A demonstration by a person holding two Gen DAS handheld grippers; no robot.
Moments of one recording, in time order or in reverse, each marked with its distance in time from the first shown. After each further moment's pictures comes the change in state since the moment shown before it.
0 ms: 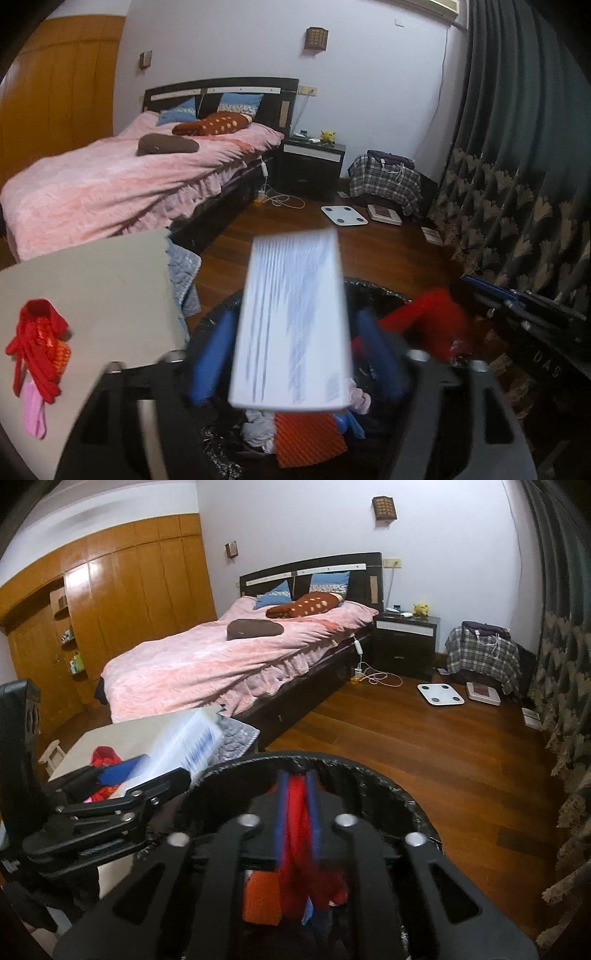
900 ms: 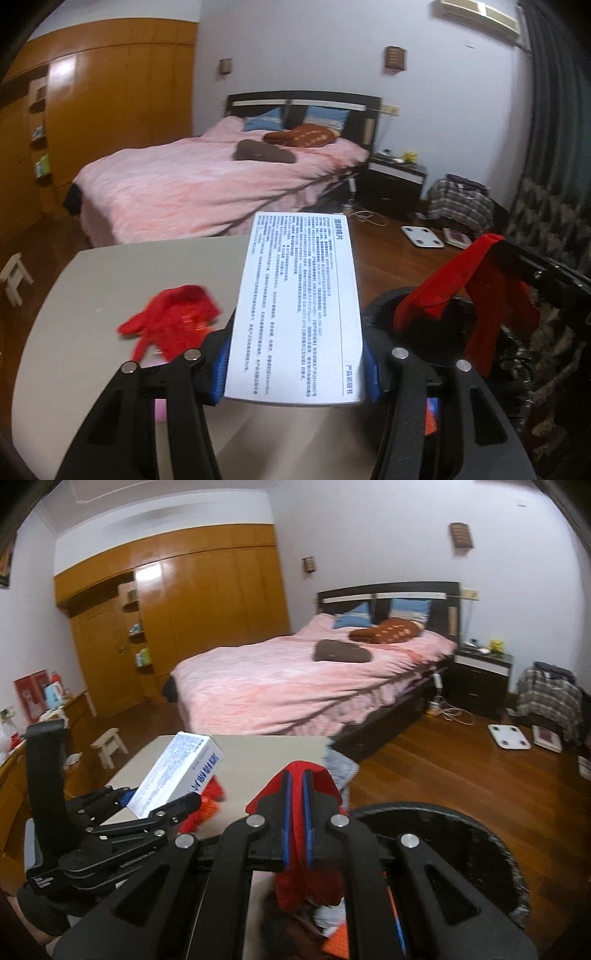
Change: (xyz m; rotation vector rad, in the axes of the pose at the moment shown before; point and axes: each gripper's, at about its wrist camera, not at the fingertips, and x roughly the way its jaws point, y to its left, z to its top) left arm -0.082 0.092 -0.006 -0.099 -0.047 0.281; right arm -0.011 0.123 0.050 -0.123 -0.074 0.247
